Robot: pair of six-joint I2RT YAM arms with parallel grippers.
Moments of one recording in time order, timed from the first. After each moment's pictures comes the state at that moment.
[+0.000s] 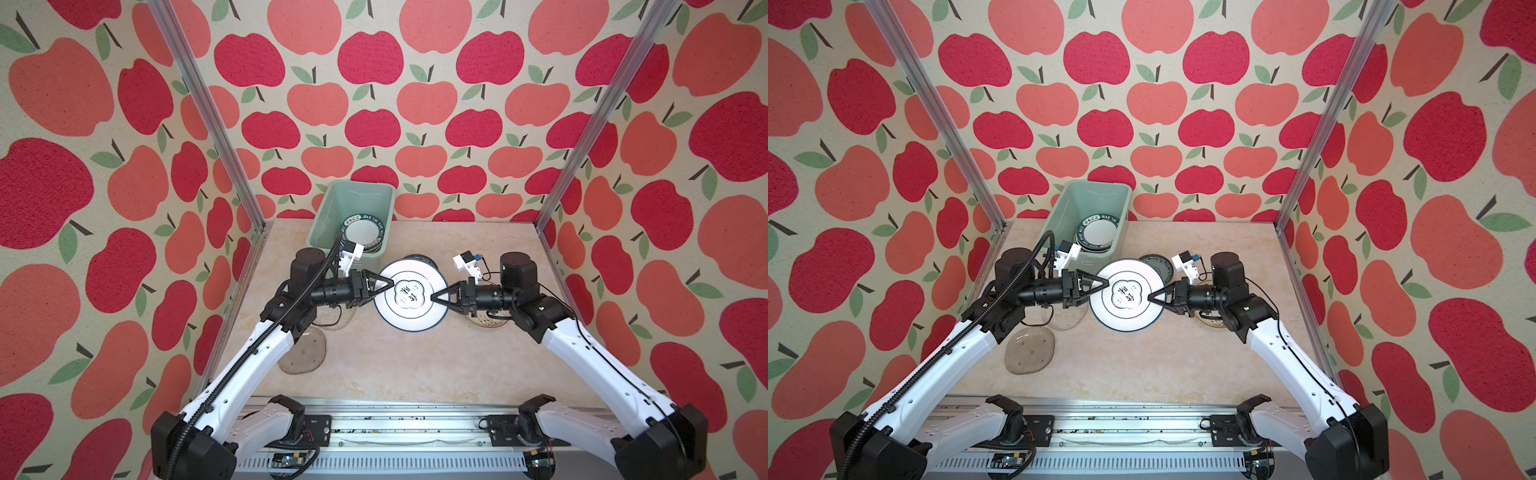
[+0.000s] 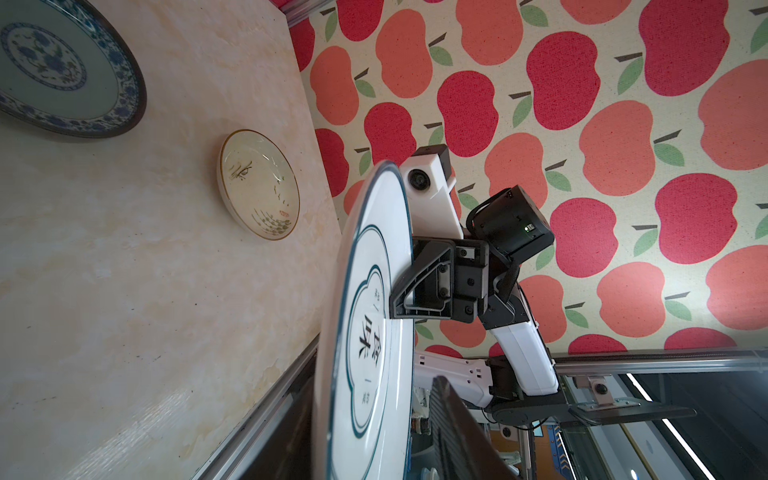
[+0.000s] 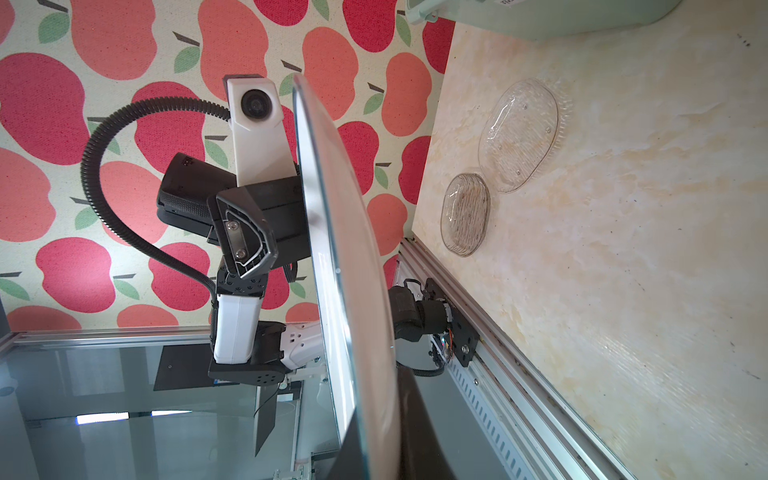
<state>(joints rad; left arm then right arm) -0.41 1.08 0.96 -0.20 0.89 -0.95 0.50 1.10 0.91 -0.25 -0.98 0.95</state>
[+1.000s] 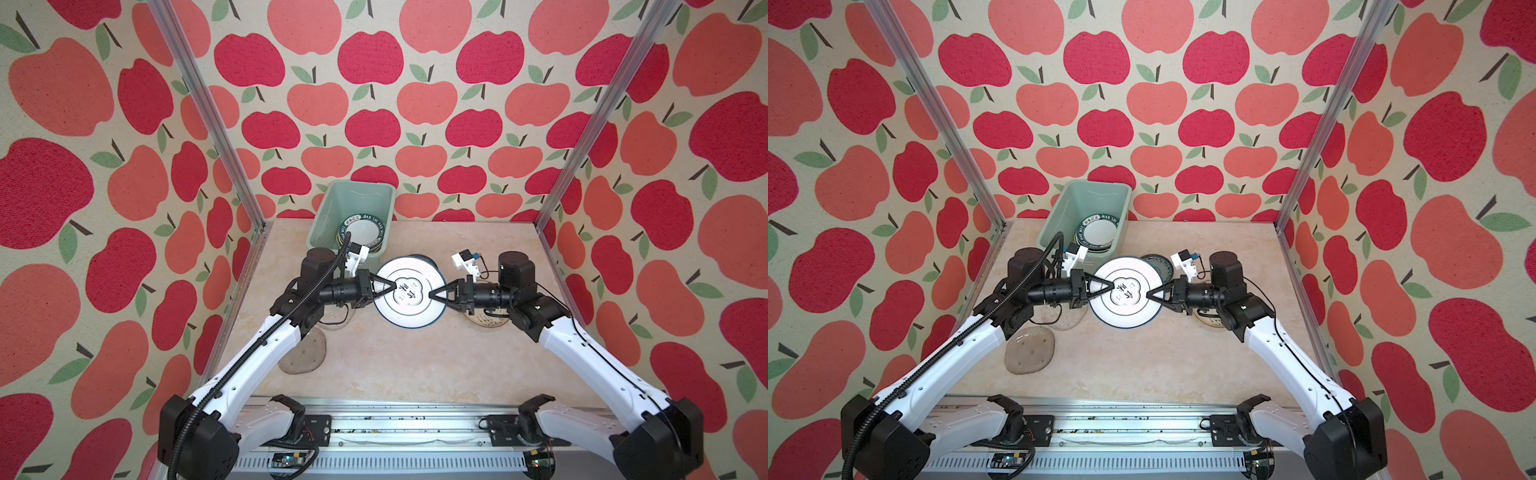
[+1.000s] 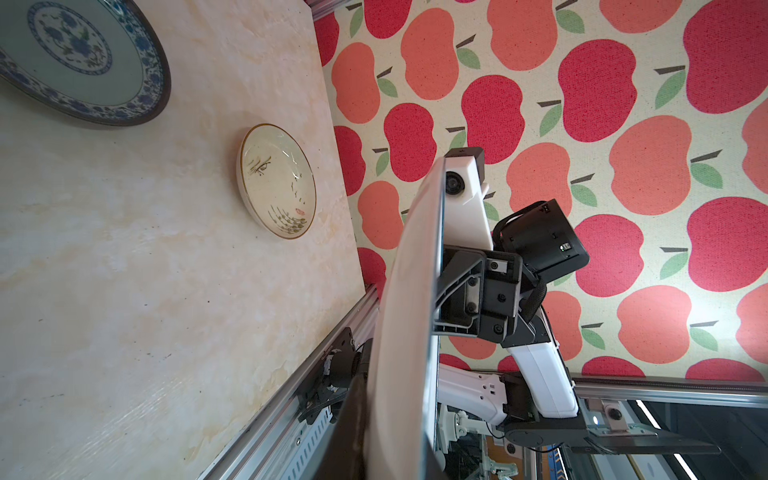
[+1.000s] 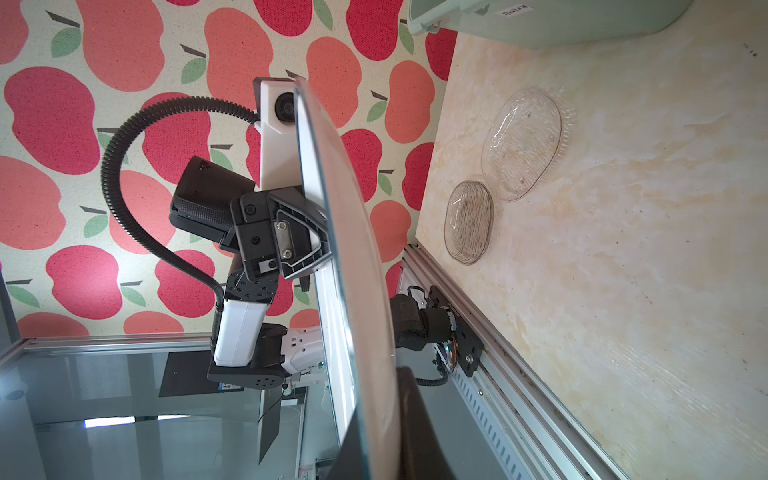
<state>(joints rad) -0.45 1.14 0.96 -0.19 0.83 -0.97 0.50 1.12 0.90 -0.19 -0.97 0.99</state>
